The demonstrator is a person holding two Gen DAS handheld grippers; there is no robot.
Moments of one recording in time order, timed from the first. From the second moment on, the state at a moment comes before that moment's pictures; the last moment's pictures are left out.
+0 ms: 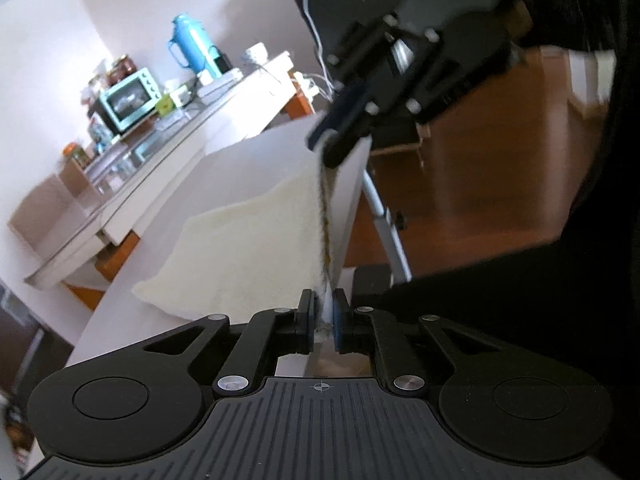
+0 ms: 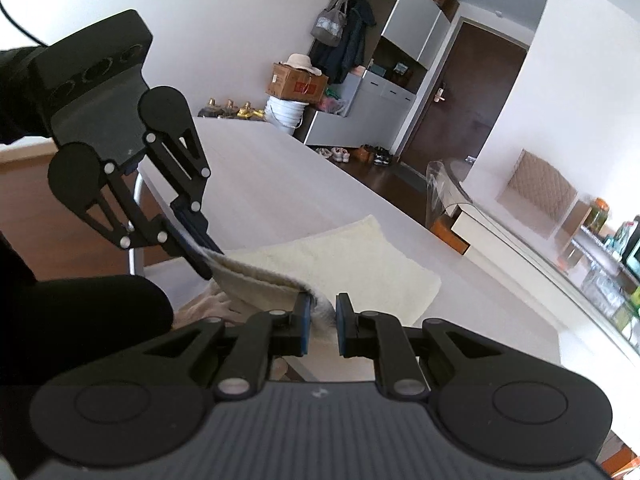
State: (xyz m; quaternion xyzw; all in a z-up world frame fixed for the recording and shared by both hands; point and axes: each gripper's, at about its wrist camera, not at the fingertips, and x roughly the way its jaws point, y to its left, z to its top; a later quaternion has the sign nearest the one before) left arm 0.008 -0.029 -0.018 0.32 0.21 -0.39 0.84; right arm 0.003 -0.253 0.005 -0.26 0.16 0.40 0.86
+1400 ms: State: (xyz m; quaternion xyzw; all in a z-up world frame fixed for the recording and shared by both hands) left arm 0.187 -0.012 -0.022 0.18 0.27 -0.20 0.92; right arm 0.206 -0.259 -0.023 -0.04 0.30 0.39 0.87
